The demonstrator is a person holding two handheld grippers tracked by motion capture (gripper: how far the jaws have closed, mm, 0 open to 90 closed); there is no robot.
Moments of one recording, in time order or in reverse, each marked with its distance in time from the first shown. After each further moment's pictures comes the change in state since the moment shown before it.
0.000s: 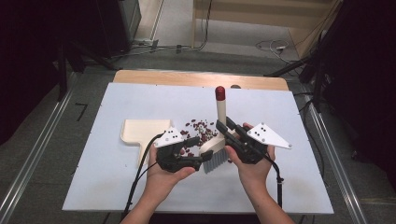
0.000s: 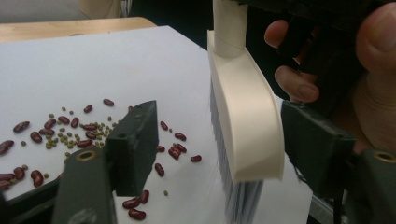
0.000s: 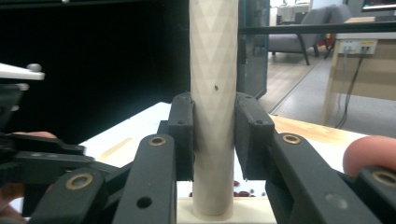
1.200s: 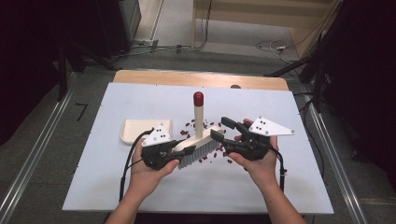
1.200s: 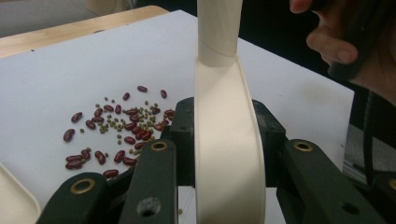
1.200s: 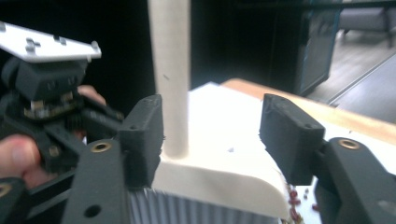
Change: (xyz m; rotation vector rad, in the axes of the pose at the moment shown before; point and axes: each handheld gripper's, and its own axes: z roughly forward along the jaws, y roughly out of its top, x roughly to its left) left arm 0.027 0.001 -0.032 0.082 0.036 0.157; right arm -0.021 0.012 0.001 0.121 0.255 -0.016
